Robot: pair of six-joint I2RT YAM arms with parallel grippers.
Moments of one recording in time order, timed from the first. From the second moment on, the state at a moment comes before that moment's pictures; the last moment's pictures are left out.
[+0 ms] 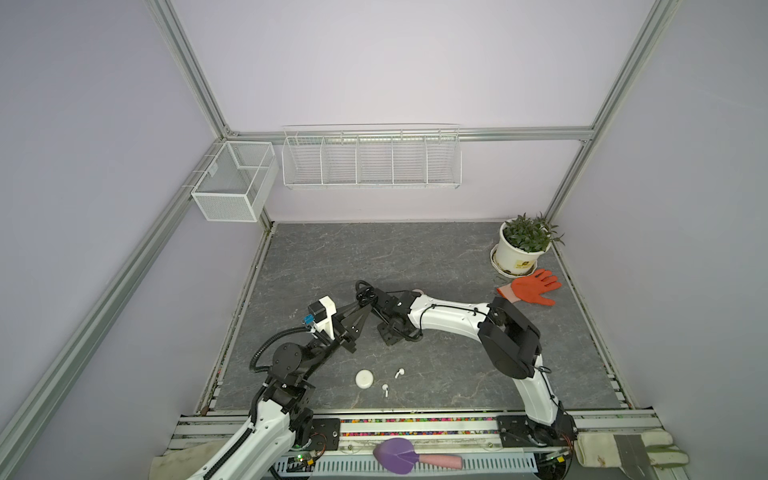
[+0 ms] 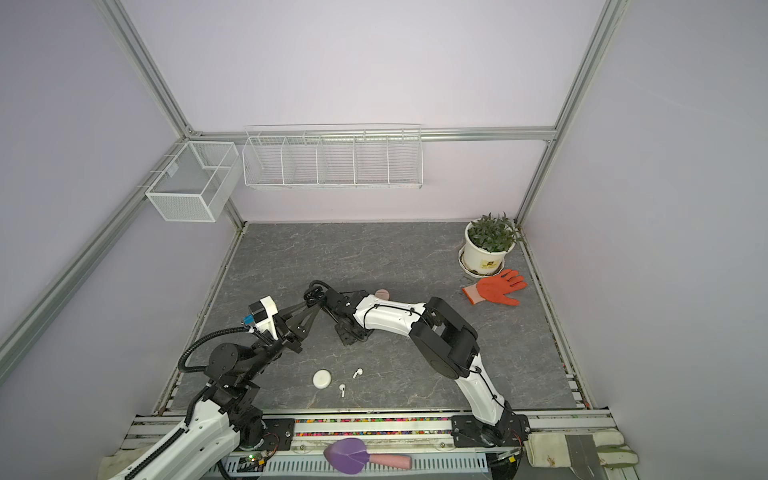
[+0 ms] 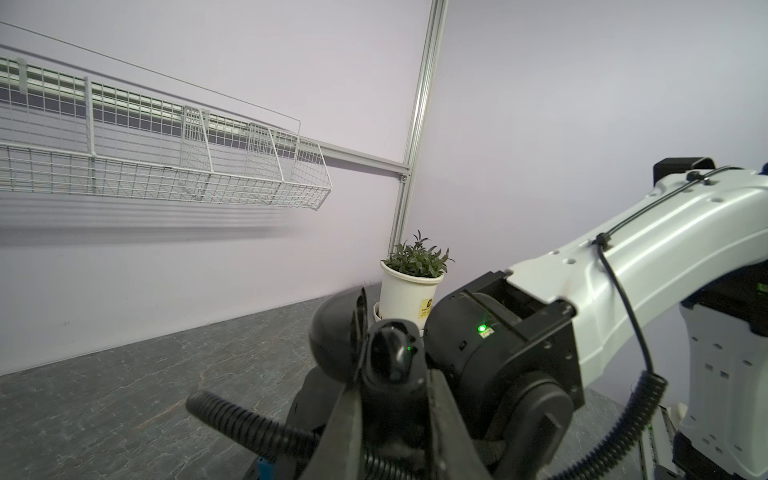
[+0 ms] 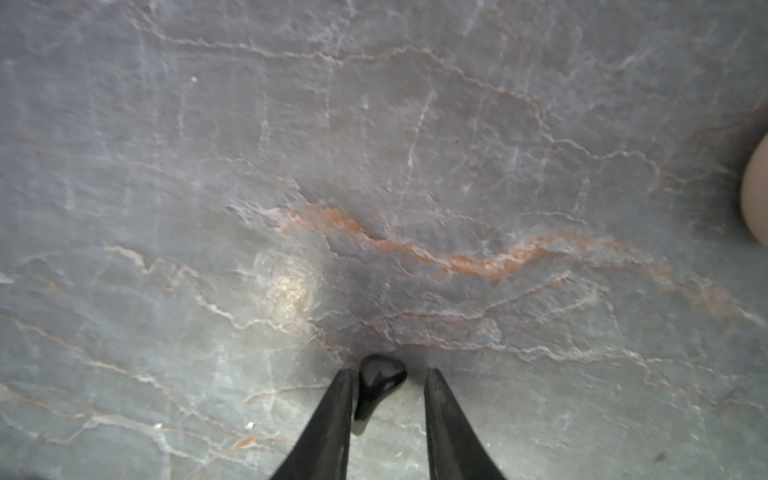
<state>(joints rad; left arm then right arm) -0.53 0.56 0.16 0.70 0.36 -0.28 1.03 2.13 1.57 -0.78 0.14 0.43</state>
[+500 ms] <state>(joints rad) -0.53 0.56 0.16 0.70 0.35 -0.28 1.01 2.14 1.59 -0.78 0.11 0.44</state>
